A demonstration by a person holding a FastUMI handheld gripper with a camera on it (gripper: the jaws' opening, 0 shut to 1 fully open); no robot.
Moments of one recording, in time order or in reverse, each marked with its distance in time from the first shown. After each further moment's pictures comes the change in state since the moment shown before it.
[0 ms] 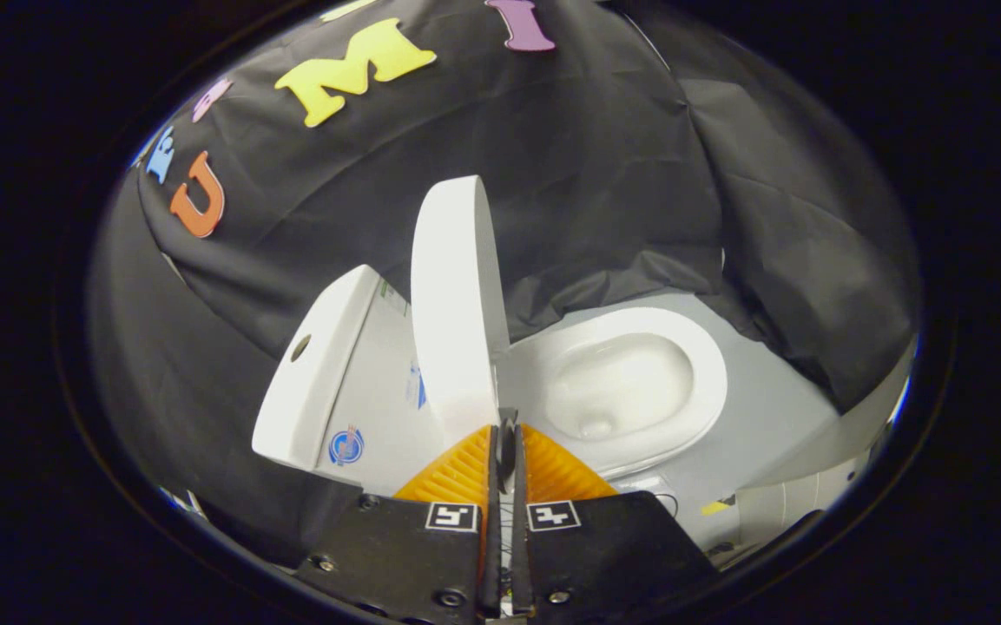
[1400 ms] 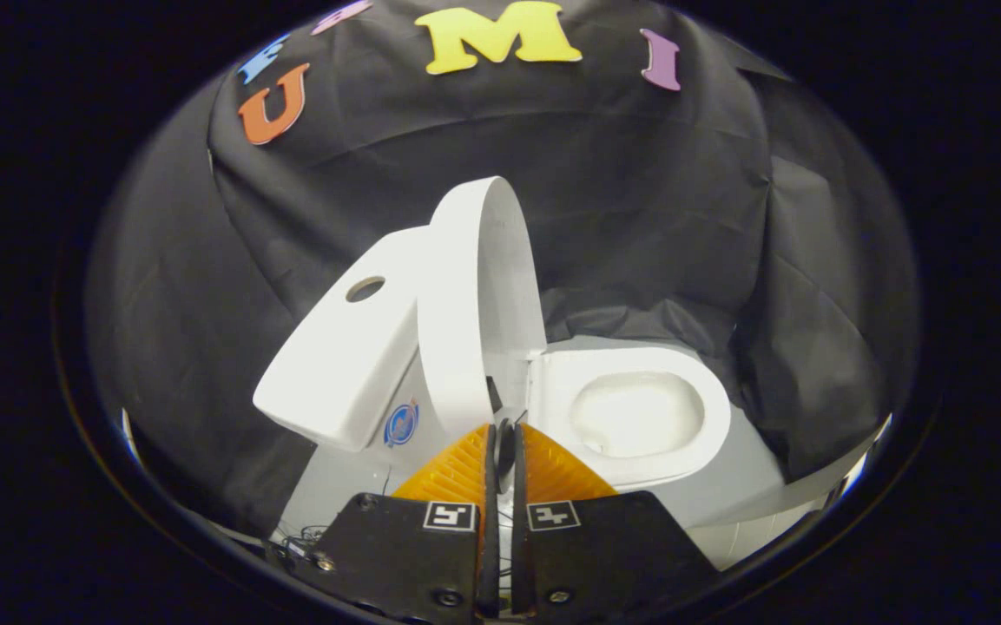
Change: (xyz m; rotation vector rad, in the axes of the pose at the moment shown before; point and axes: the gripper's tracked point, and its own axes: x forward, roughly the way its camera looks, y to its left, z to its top) arm 0.009 0.109 -0.034 -0.335 -0.020 -0.078
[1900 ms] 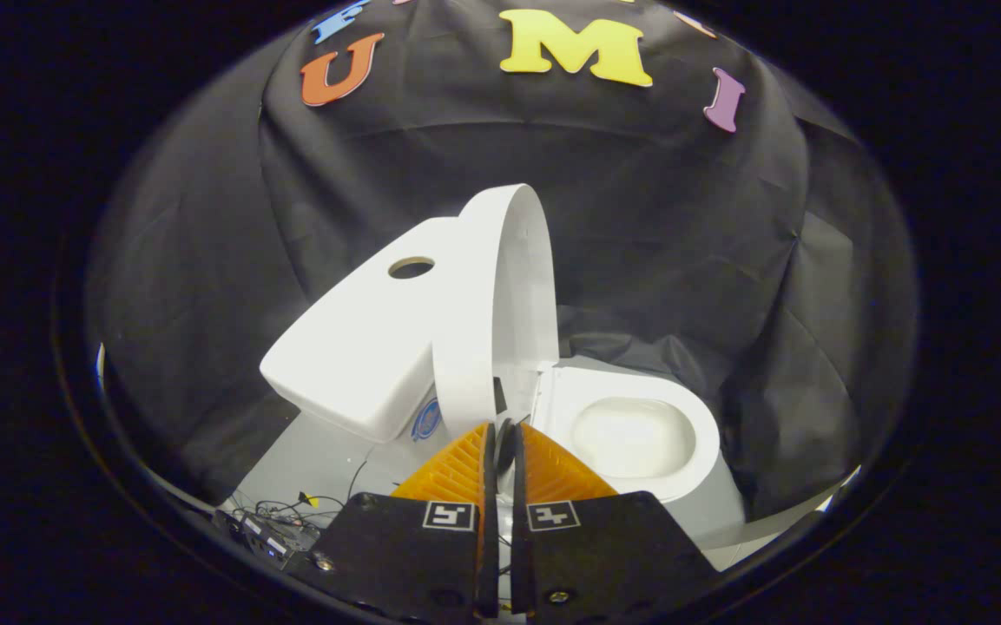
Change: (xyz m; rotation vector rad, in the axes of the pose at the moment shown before) arm 0.005 0.035 -0.007 -0.174 -0.025 -0.007
